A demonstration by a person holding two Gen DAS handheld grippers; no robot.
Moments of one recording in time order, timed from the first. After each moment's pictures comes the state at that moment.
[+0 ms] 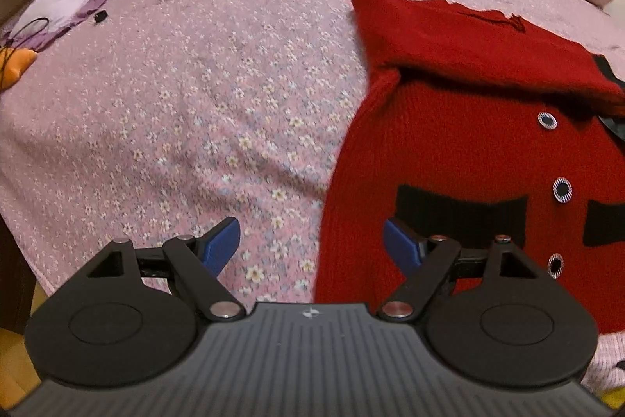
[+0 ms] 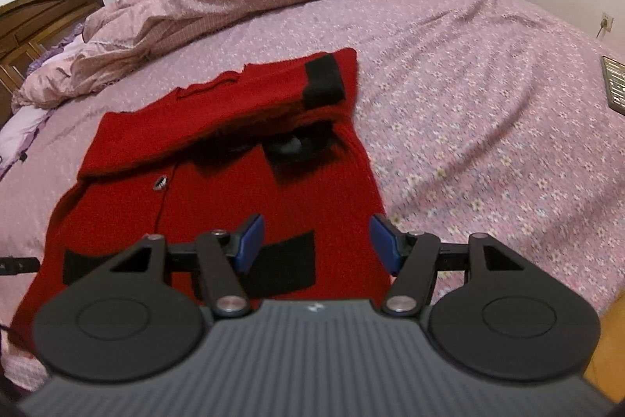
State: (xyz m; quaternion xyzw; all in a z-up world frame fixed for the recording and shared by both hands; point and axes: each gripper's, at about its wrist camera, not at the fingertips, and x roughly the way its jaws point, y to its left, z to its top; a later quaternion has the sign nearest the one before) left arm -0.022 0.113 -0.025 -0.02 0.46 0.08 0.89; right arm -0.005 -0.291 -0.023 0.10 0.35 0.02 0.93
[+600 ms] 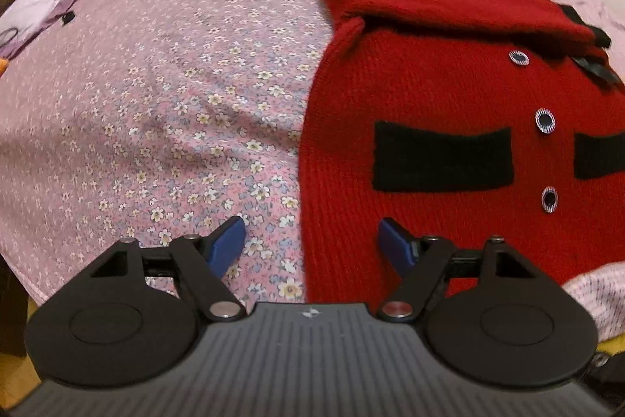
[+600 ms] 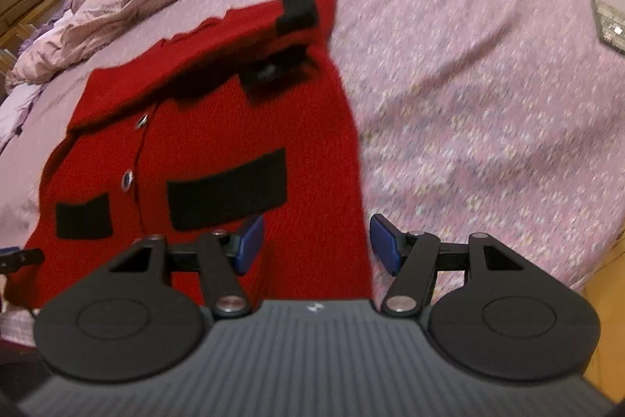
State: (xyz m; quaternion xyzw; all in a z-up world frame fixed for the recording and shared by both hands) left arm -0.047 0.105 -0.053 0.02 0.46 0.03 0.88; right arm -0.027 -0.305 -0.054 0.11 0.42 0.03 0.90
